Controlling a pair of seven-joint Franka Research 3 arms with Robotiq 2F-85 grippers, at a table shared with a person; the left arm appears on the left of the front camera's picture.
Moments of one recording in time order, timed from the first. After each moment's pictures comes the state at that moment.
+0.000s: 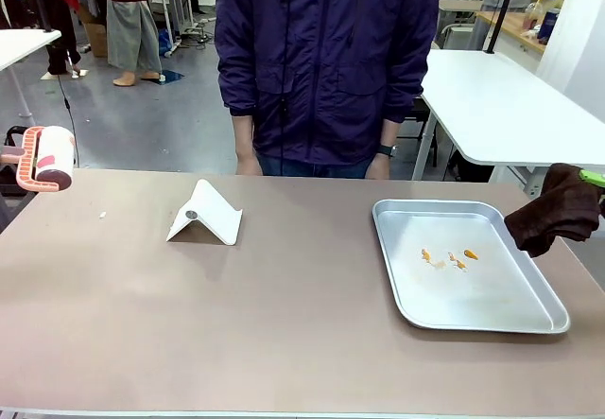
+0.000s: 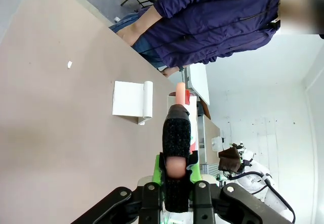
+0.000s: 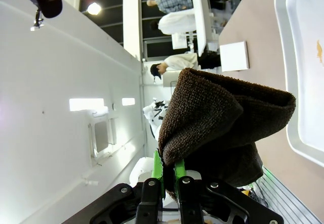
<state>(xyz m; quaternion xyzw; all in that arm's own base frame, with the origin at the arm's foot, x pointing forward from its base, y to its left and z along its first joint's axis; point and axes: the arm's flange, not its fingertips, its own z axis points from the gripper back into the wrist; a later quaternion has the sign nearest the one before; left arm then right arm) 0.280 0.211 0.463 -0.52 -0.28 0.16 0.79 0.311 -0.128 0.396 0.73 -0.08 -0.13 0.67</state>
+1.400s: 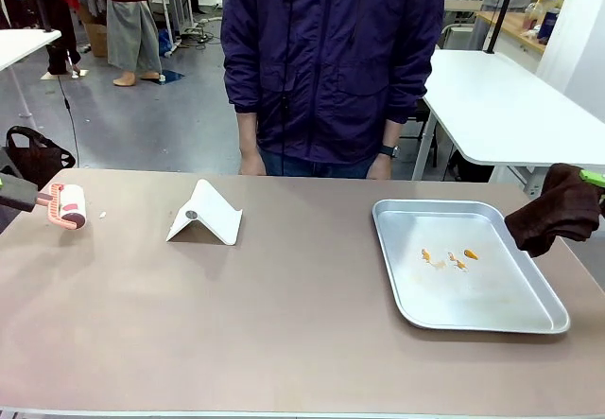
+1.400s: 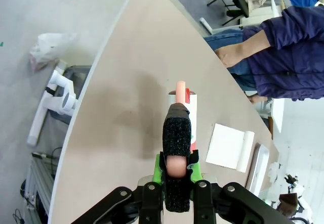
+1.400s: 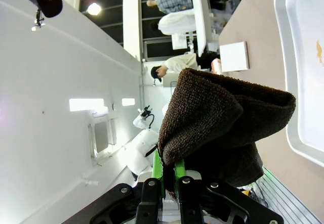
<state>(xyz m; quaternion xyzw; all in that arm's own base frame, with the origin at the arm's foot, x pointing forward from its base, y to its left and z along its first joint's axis) 0.414 0.251 0.373 -0.37 -0.21 0.25 0.87 0.311 -0.129 0.396 0.73 -0.08 -0.13 0.67</state>
